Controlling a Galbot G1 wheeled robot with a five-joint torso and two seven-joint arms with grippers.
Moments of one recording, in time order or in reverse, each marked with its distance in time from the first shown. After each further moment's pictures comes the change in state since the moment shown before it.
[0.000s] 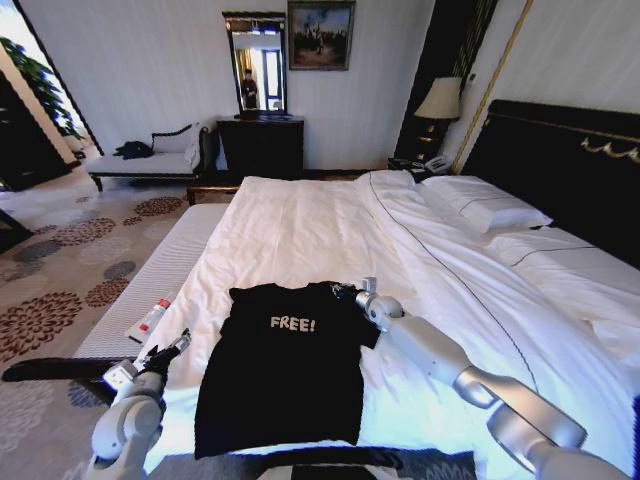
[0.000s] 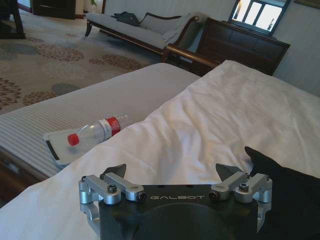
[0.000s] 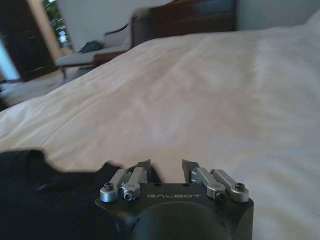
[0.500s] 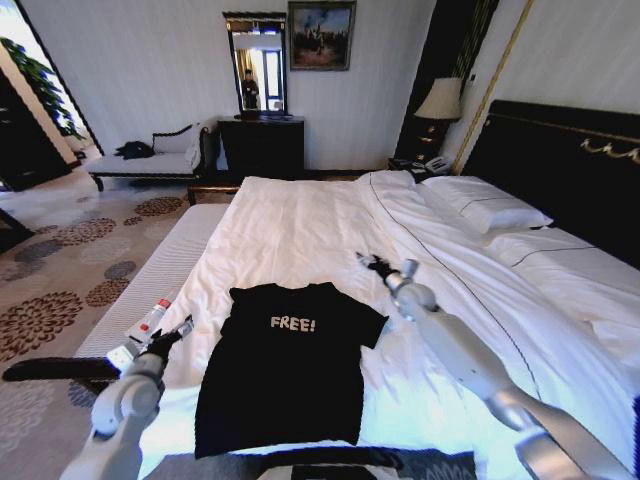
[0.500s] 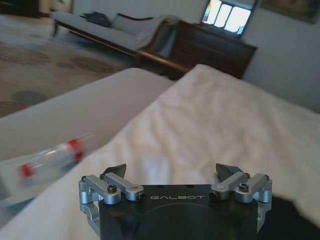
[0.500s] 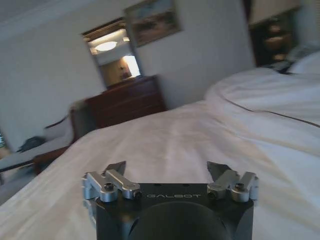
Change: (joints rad) left arm -0.199 0.168 0.074 0.072 -0.144 0.078 -0.030; right arm -0.248 -0.094 0.469 0.301 0.094 0.043 0.172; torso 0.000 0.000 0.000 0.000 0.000
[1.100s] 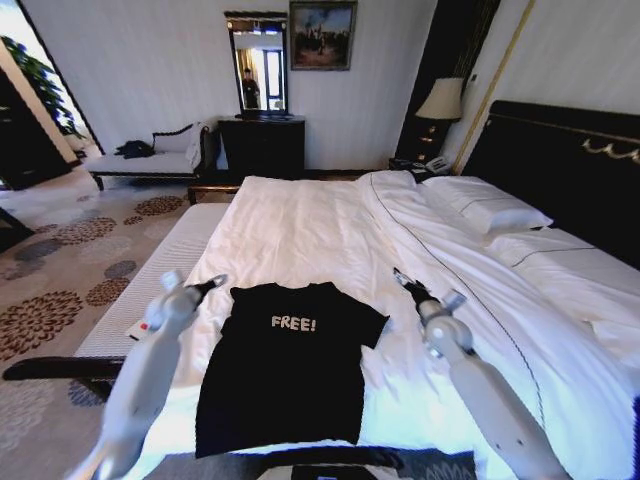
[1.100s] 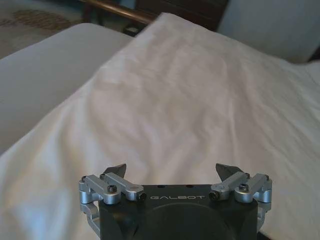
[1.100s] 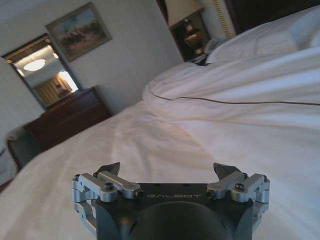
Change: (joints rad) left arm -0.676 -0.002 0.395 0.487 -0.057 0.249 -0.131; right arm -0.369 0.046 0.287 0.271 0.079 -0.003 0.214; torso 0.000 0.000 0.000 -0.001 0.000
